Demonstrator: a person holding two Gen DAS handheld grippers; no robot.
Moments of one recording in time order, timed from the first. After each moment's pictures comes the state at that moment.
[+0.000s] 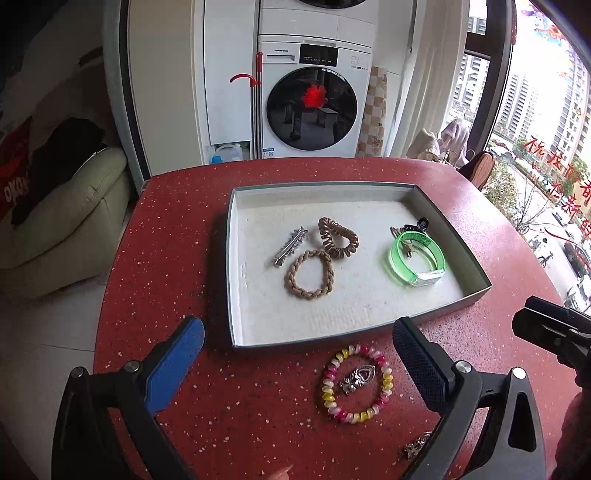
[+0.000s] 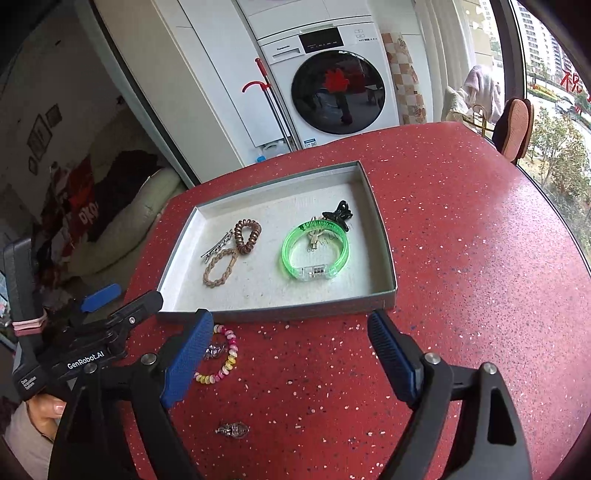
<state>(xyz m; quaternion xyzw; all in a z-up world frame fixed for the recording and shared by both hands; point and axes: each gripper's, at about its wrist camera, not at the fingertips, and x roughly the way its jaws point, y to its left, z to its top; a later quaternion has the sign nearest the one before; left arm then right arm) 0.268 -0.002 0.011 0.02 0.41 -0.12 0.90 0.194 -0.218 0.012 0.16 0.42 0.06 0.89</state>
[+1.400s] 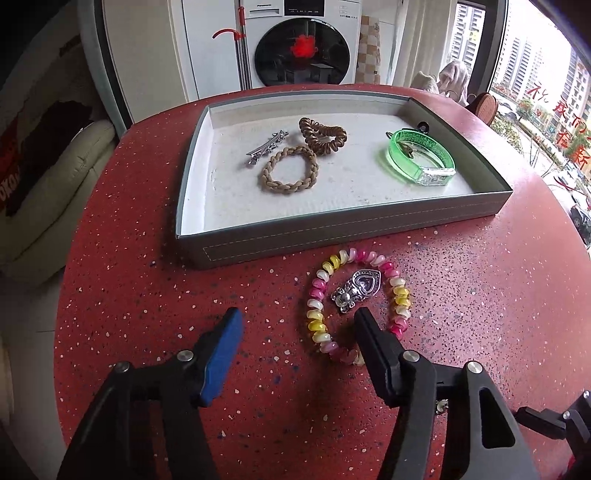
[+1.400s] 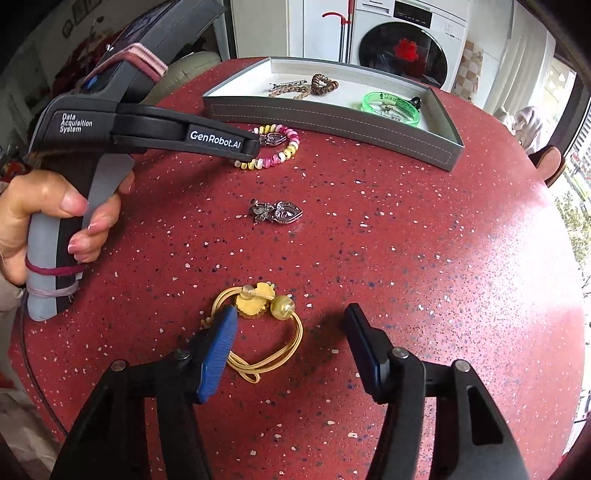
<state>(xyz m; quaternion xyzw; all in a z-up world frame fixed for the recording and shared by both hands) 0.247 -0.025 -0.057 0.07 0.48 -0.13 0.86 0.079 -0.125 -0.060 -0.06 0.51 0.10 0.85</state>
